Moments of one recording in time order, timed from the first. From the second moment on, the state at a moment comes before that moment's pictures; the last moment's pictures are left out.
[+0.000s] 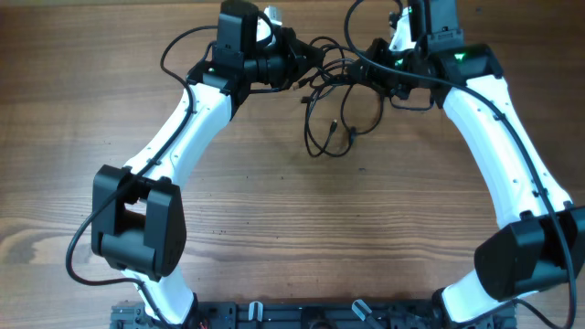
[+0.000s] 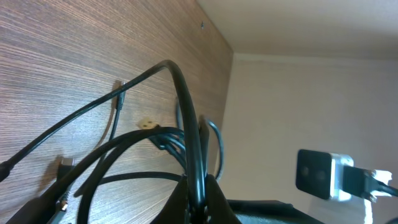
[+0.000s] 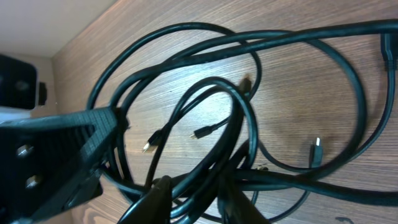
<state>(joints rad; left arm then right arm) -0.33 1.90 1.49 -0.15 0.71 -1.11 0.22 1.75 1.62 -0.81 -0.42 0.62</state>
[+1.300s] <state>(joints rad) -0.33 1.90 1.49 -0.15 0.69 -1.02 0.29 1.87 1.56 -0.60 -0.45 0.68</state>
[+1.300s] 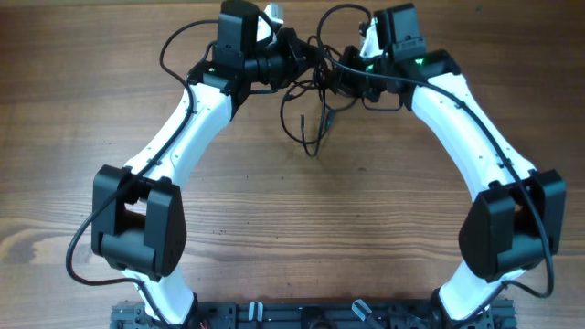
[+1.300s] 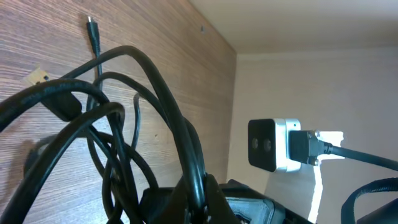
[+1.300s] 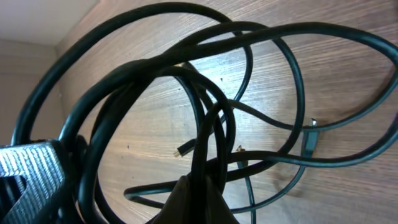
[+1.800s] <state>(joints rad) -0.35 1.89 1.49 -0.41 0.54 -0.94 0.19 1.38 1.56 -0.66 -0.33 0.39</state>
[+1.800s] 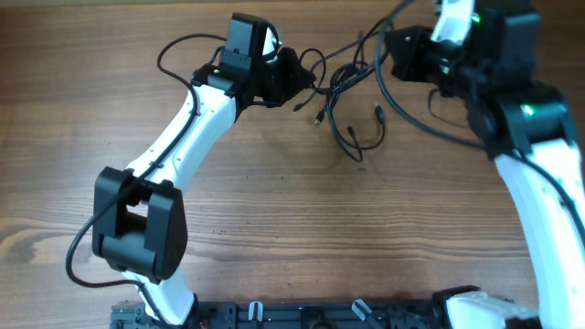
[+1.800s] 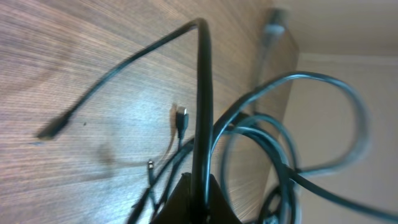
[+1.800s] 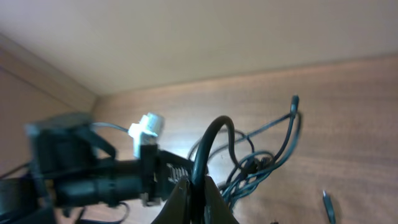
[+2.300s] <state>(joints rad) -0.35 1.87 1.49 -0.62 0.12 -0.83 0.19 0.86 1.57 -0.74 0.09 0.48</state>
